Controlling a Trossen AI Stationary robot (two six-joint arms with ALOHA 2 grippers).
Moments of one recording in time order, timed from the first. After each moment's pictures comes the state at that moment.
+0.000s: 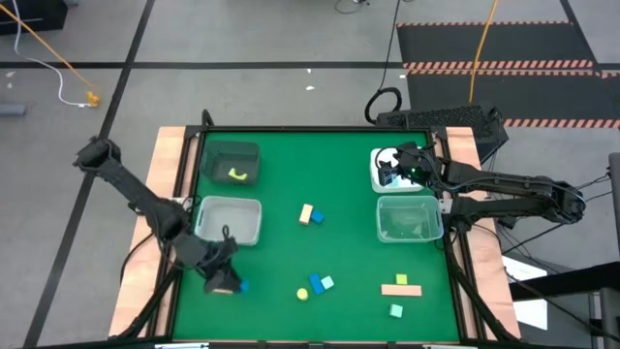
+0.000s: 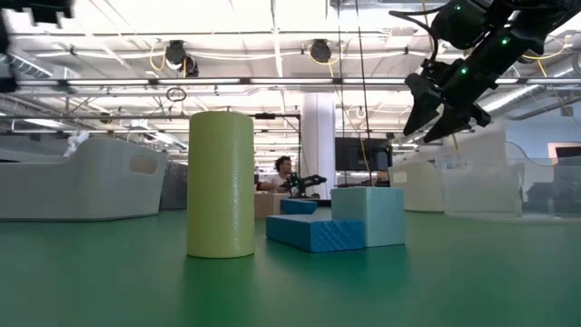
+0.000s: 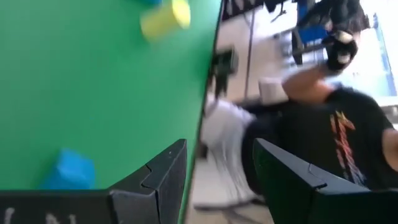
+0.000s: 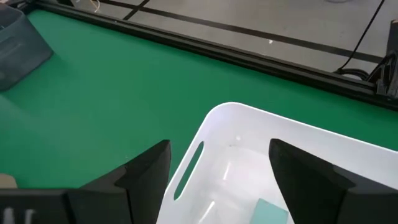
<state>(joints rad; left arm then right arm) -0.72 1.01 0.49 0.02 -0.01 -1.25 -0.37 0.90 0.52 -0.34 0.44 0.56</state>
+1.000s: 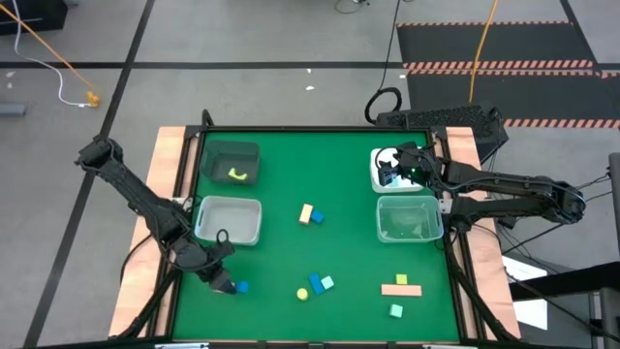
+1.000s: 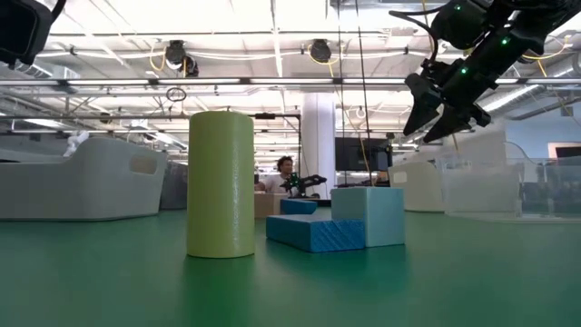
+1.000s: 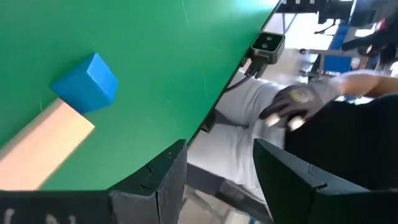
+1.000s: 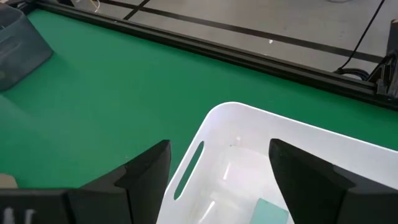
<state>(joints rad) -0.76 1.03 0.49 -0.09 0.03 -1.66 -0.37 0.90 0.52 -0.34 0.44 0.56</state>
